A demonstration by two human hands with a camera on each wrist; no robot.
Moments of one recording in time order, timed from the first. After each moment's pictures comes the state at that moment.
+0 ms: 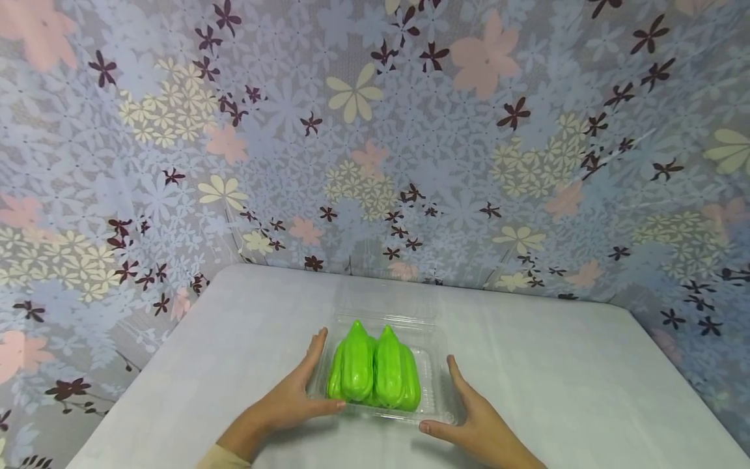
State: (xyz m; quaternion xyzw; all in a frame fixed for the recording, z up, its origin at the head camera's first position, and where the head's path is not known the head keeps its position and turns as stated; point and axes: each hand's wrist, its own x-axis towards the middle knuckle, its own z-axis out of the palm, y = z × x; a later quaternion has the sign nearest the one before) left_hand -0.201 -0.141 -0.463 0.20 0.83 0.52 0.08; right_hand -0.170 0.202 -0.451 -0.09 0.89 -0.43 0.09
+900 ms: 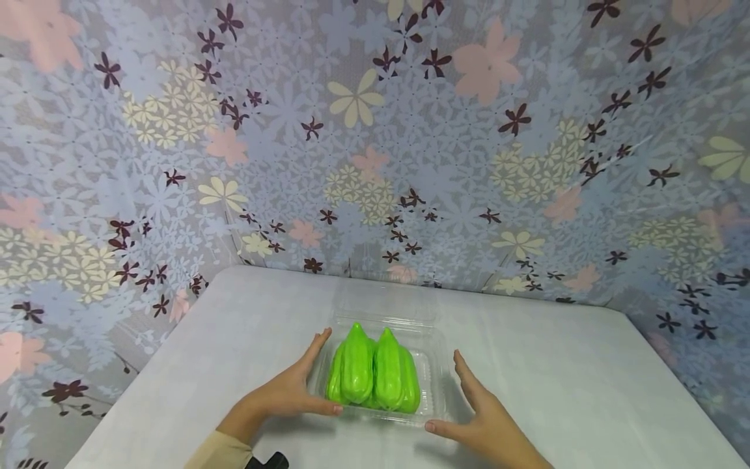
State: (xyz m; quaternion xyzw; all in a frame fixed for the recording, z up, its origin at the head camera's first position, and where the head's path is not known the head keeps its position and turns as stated) left_hand -0.217 -0.149 -0.449 0.22 0.83 0.50 0.13; right_hand -0.168 0.205 -0.429 -0.08 0.89 -0.43 0.08
